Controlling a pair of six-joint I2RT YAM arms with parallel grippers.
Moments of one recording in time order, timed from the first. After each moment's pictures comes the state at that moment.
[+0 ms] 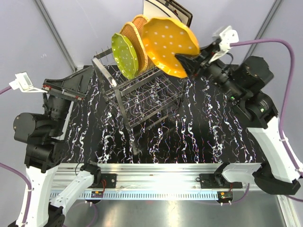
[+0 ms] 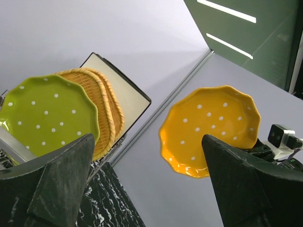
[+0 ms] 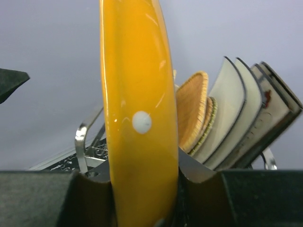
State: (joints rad) left arm -0.29 0.71 1.31 -0.12 0.07 -0.86; right arm 0.74 1.26 1.88 -0.35 -0.09 -0.06
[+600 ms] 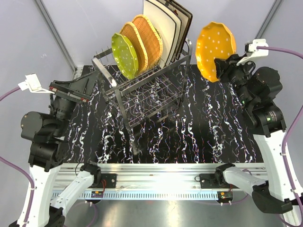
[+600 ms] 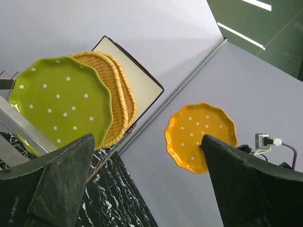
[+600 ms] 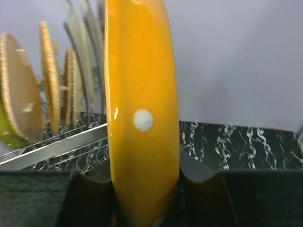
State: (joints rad) left arm -0.29 0.69 1.24 -0.14 0.08 -0.85; right arm 0.34 1.04 1.58 -0.40 0.06 0.11
